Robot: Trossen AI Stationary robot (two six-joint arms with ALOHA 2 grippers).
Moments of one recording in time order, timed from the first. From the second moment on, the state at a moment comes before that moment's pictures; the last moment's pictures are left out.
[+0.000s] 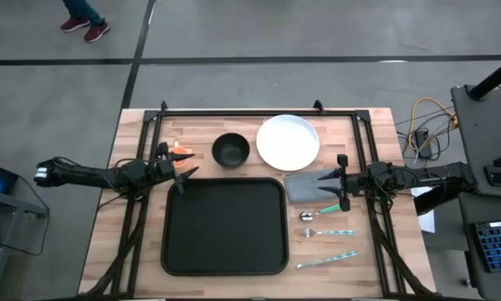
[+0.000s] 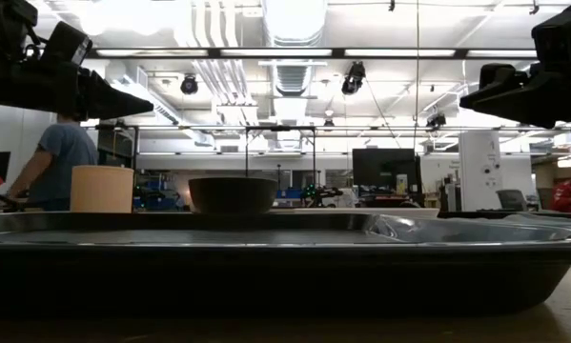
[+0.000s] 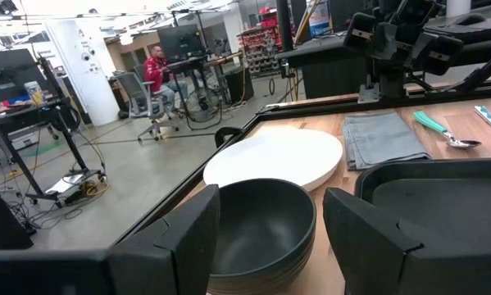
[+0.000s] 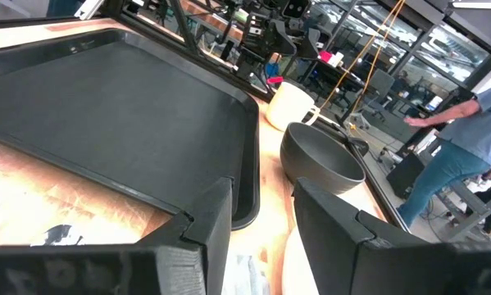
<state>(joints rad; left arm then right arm) -0.05 0.33 0.01 0.26 -0.48 0.22 0.08 0.15 0.02 -0.02 0.06 -0.45</state>
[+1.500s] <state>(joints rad) -0.05 0.33 0.03 0.49 -0.47 0.29 0.08 0.15 0.02 -0.02 0.06 -0.45</state>
